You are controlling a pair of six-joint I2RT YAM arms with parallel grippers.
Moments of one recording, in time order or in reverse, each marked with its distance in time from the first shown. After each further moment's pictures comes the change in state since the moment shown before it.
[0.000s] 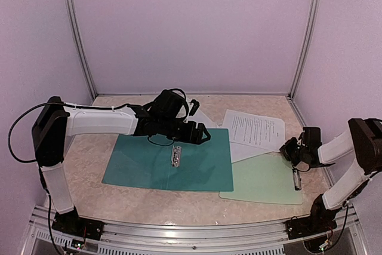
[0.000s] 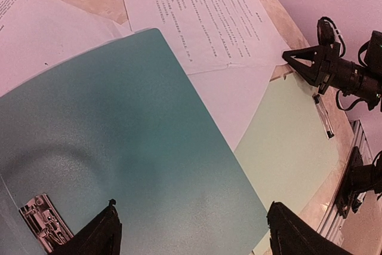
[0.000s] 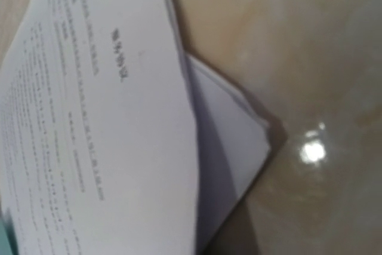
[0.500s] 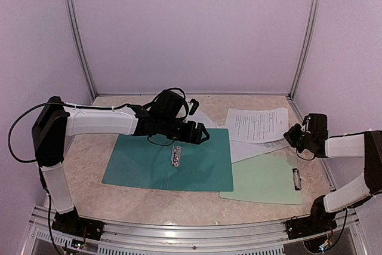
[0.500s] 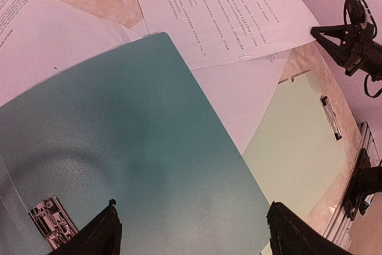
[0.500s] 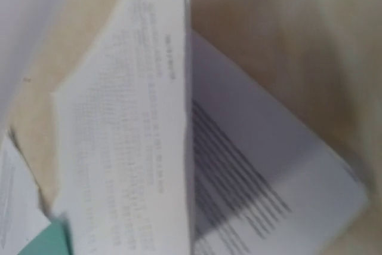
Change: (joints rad) left arm 0.000 0.000 0.000 -0.002 -0.030 0.019; right arm 0.000 -0.188 0.105 -0.200 0.012 -0.116
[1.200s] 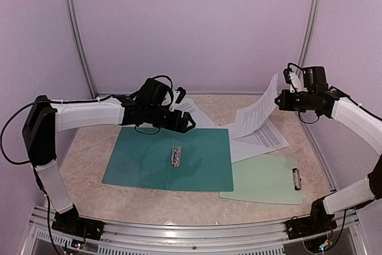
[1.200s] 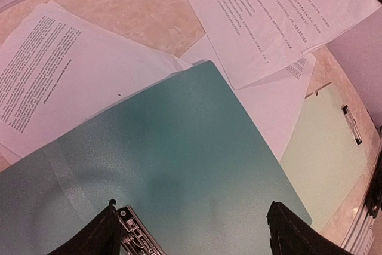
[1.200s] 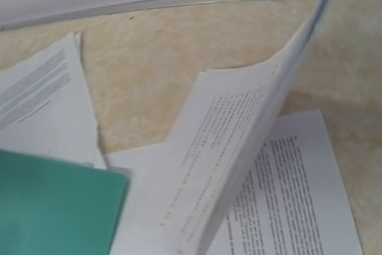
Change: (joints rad) left arm 0.113 -0.069 -0.006 -0.056 -0.003 0.143; right arm 0.191 -0.053 0.583 -0.624 0.027 -0.626
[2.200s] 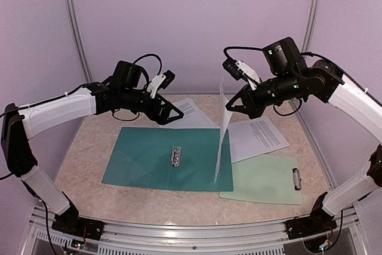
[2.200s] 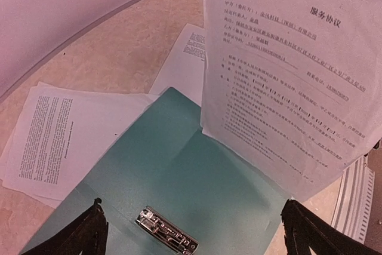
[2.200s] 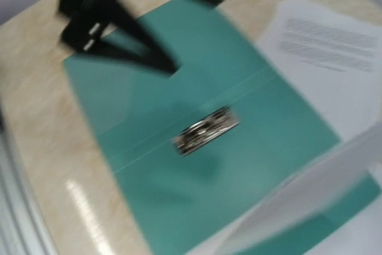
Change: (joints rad) left arm 0.101 -0.208 -0.012 -0.109 0.237 0.338; right arm 0.616 0.082 0.509 -0.486 -0.048 -0.240
